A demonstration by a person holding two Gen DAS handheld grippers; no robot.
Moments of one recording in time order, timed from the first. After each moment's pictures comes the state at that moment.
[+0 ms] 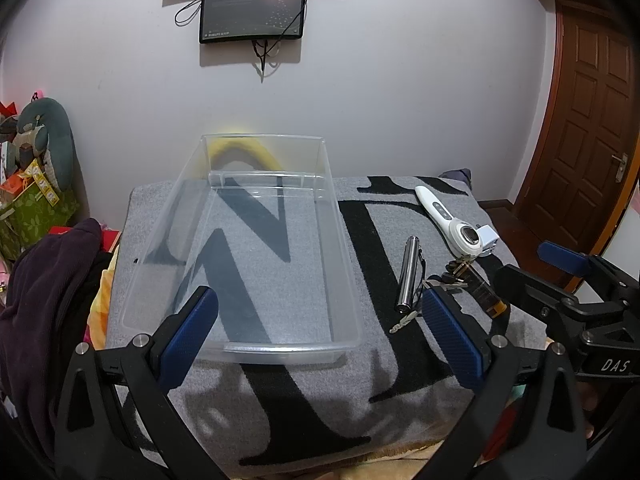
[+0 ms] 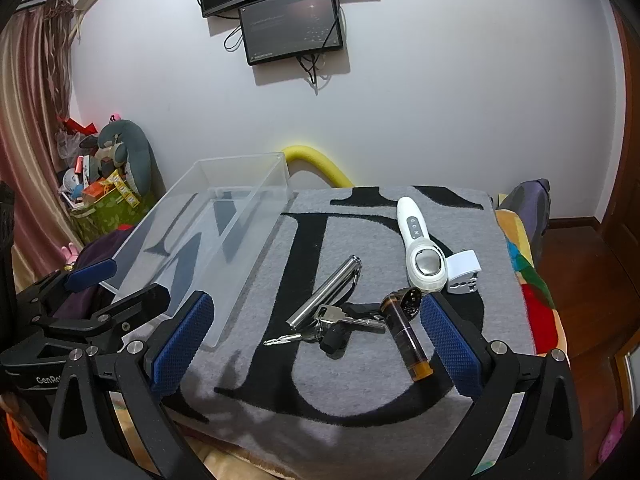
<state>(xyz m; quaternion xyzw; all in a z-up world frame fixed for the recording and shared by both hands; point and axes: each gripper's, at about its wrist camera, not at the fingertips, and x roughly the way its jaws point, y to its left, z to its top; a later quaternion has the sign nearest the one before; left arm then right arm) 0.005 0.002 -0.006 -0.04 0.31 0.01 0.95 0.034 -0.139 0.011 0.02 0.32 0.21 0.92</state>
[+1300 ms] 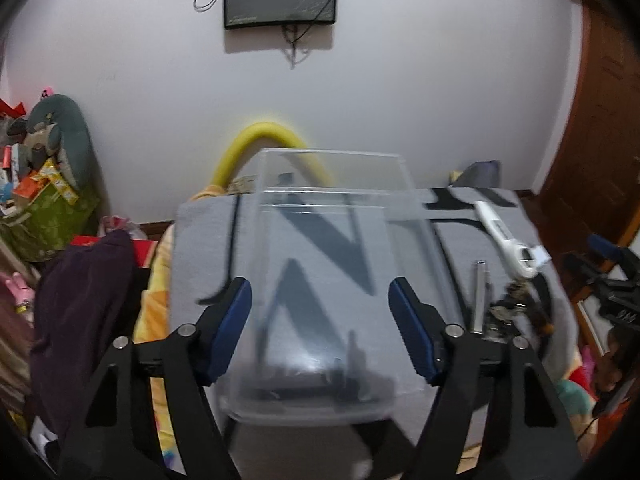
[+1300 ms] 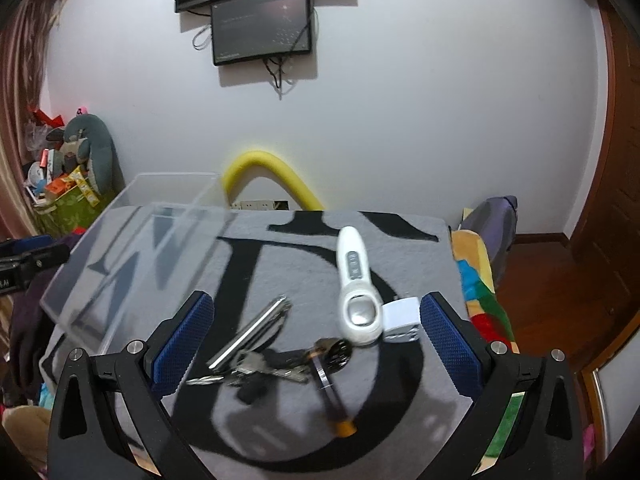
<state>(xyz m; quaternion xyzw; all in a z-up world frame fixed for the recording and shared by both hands) 0.051 0.081 0.019 -0.03 0.36 0.05 0.93 0.090 -0.166 0.017 -0.01 0.32 0.15 0.94</state>
